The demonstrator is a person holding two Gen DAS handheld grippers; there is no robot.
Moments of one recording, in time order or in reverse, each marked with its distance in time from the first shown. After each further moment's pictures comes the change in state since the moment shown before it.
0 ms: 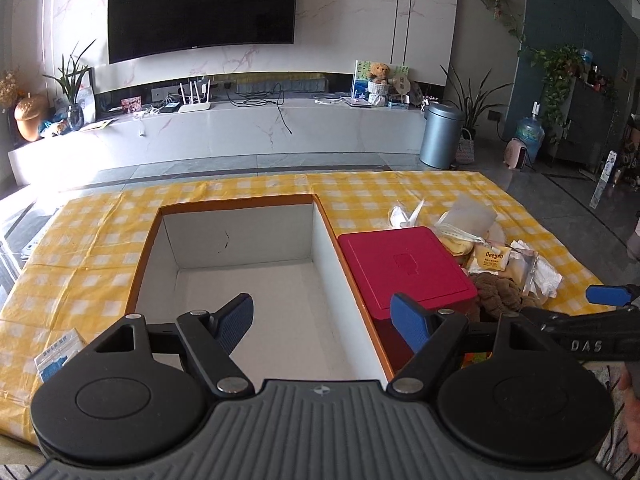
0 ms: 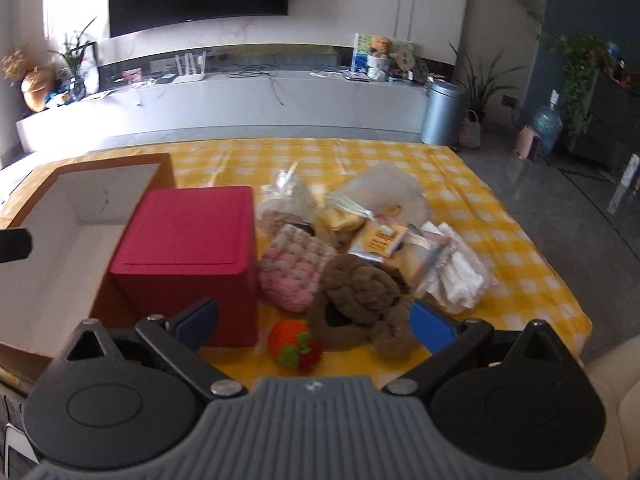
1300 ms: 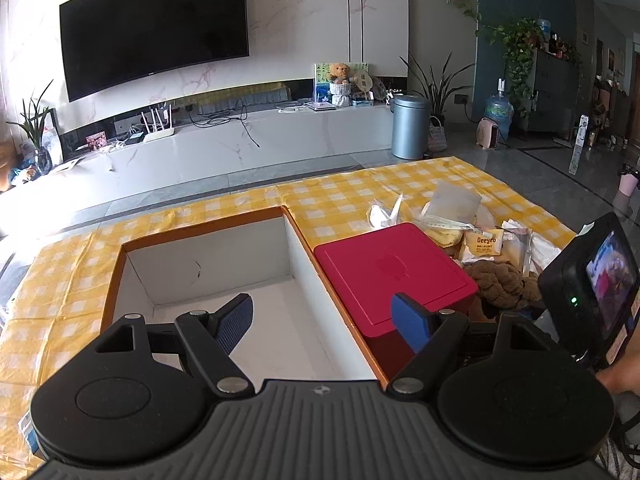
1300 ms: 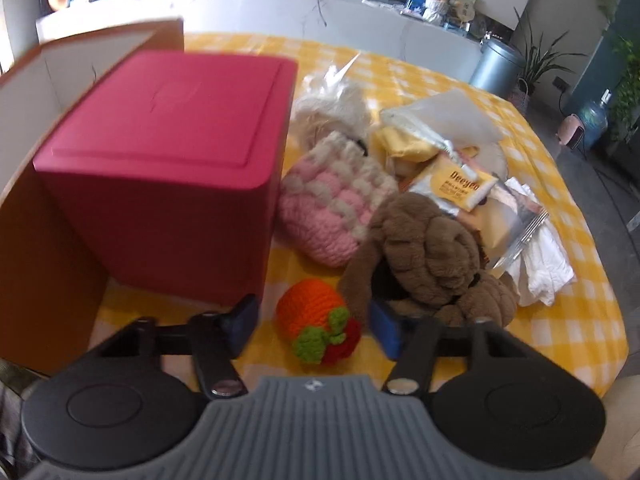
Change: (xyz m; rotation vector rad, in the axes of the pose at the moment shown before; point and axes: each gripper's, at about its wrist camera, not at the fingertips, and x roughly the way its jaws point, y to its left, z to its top) left arm 0.030 -0.012 0.000 0.138 -0.041 -0.054; right arm 0.116 0.046 -0.019 -0.236 0.232 0.023
